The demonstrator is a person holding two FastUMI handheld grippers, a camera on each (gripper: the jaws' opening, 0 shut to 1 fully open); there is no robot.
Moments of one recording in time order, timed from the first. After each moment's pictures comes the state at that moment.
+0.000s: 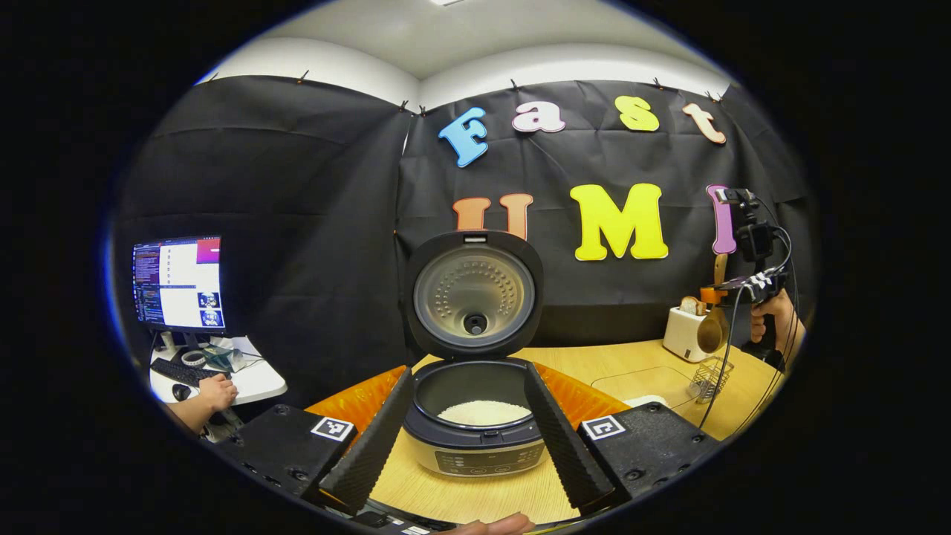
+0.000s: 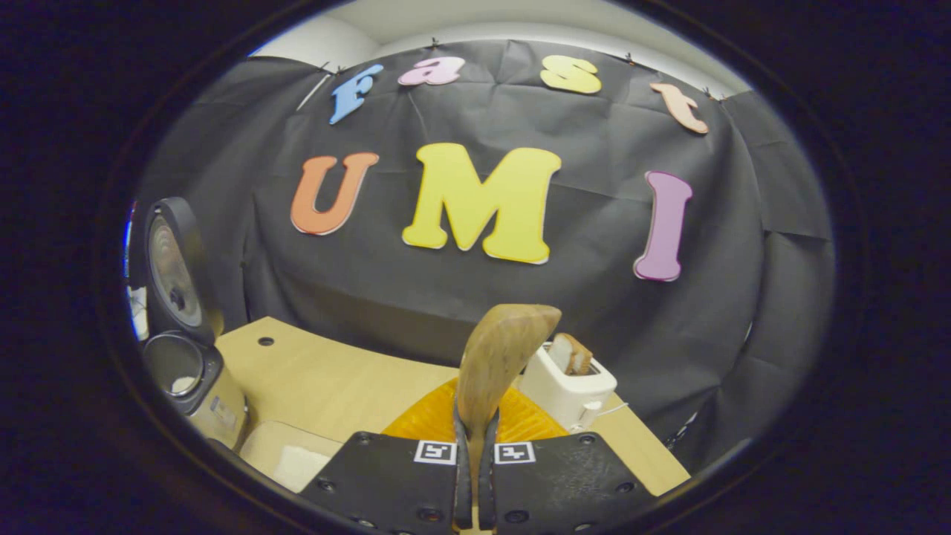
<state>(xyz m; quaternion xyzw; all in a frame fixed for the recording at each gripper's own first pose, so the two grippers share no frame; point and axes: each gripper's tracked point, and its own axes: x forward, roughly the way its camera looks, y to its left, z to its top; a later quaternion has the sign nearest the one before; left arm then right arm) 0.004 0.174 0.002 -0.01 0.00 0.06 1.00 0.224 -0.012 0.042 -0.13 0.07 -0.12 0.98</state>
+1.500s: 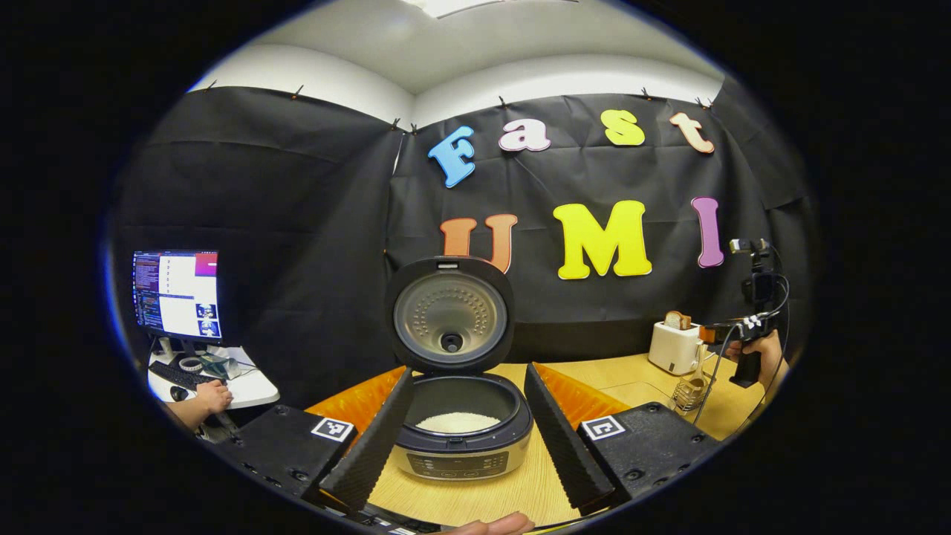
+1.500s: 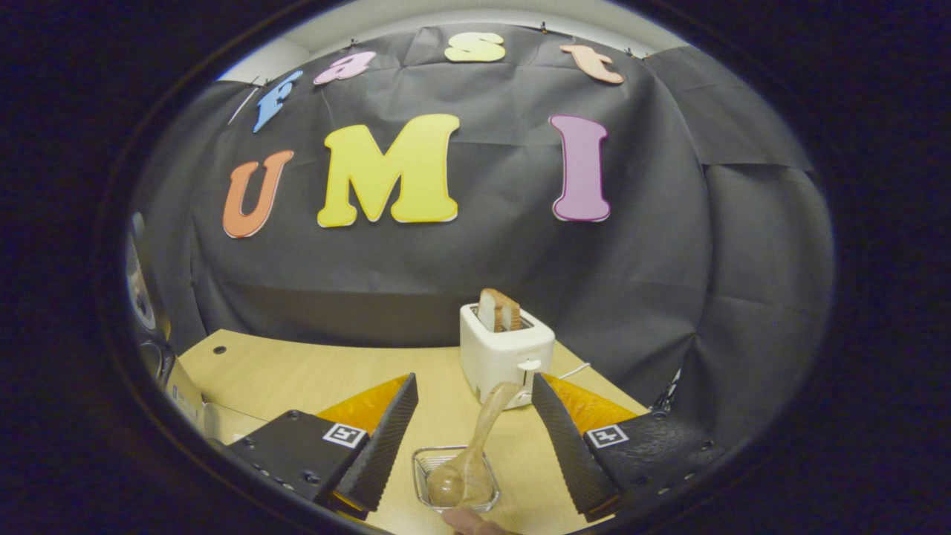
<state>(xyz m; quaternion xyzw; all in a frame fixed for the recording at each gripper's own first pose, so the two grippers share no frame) -0.017 0.138 0.029 -0.02 -0.03 0.06 1.00 0.188 -0.104 0.013 -0.05 0.06 -0.19 0.98</state>
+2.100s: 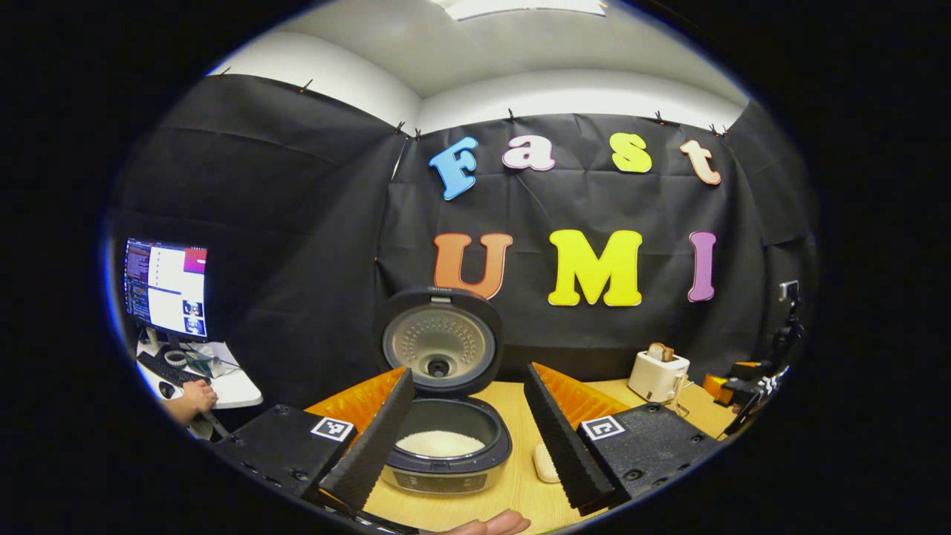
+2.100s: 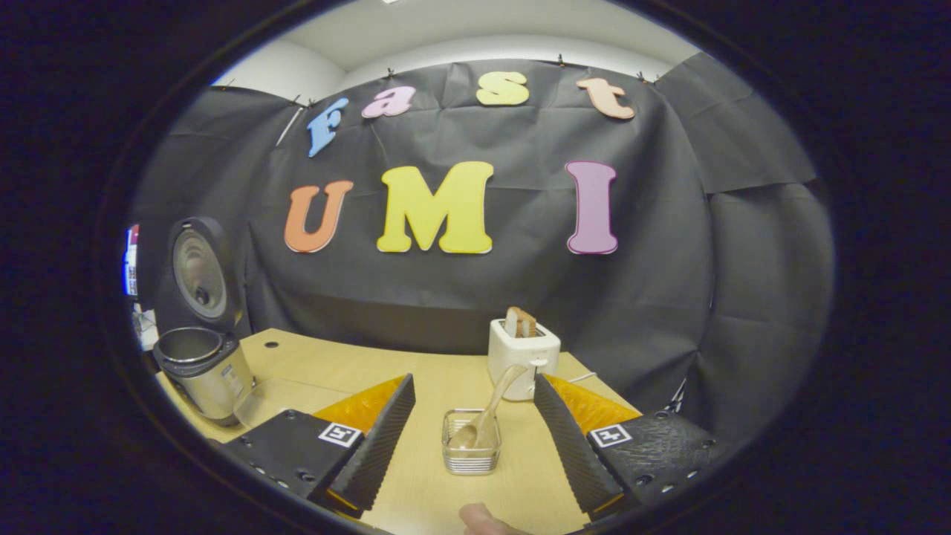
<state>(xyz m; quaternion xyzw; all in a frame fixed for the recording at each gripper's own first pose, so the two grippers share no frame) -0.005 0.146 0.103 -0.04 -0.06 0.04 1.00 0.066 -0.049 -0.001 -0.08 0.02 -0.10 0.99</state>
